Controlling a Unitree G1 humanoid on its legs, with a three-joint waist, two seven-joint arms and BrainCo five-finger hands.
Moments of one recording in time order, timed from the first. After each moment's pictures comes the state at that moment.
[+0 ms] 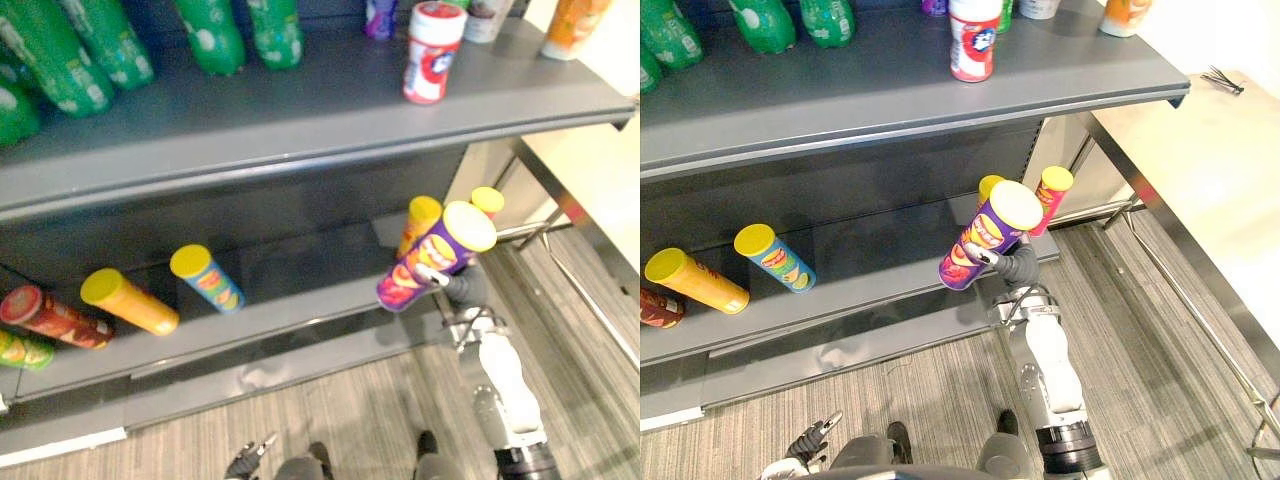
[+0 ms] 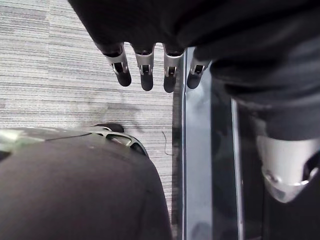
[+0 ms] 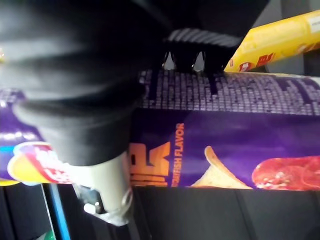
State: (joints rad) left arm 0.12 0.15 0.11 1.03 -0.22 -0.04 -0.04; right arm -0.06 -0.09 0.11 -0.14 0.39 -0.07 0.02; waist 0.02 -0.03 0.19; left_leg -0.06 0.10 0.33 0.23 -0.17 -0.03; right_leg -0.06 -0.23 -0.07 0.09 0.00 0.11
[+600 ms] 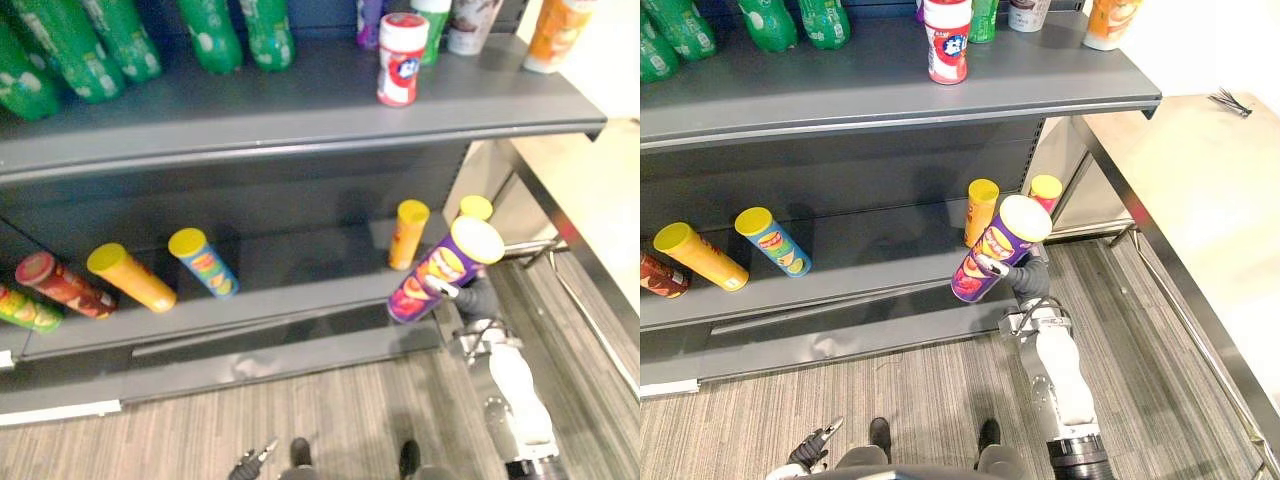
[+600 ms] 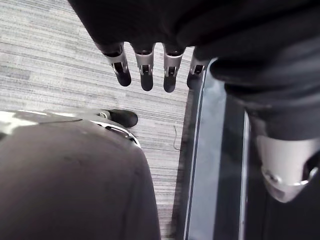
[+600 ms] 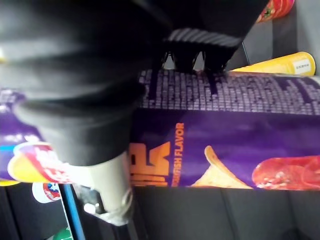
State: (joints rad) left arm 0.13 0.12 0.15 1.02 -0.17 -0.03 -0.01; right arm 0.01 -0.11 0.09 -0.15 0.39 -0.07 0.03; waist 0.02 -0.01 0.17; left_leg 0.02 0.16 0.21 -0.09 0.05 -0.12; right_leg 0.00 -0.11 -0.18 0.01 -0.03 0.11
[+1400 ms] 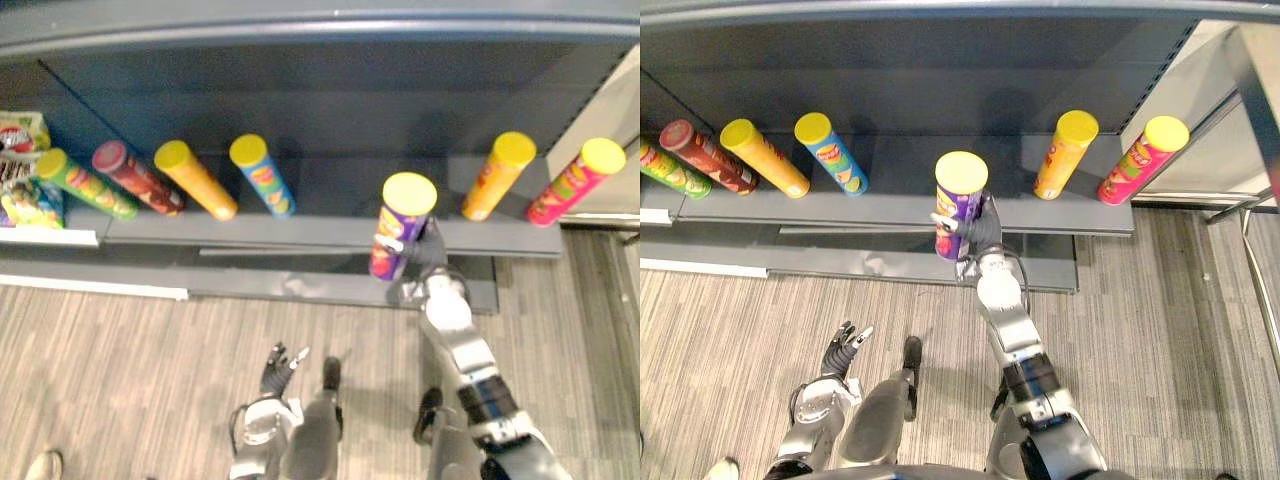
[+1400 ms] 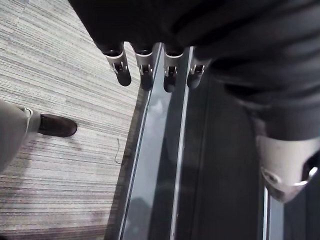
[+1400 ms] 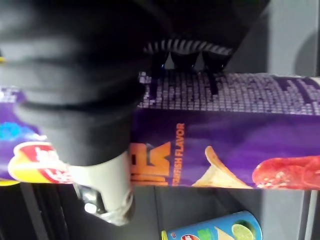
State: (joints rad) left arm 0.06 0.04 -0.02 0.51 -0.20 -0.09 0.18; right arm -0.48 -0.01 0.17 0.23 0.06 -0.07 -0.26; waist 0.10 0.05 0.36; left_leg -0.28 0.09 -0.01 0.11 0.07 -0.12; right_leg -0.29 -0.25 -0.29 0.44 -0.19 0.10
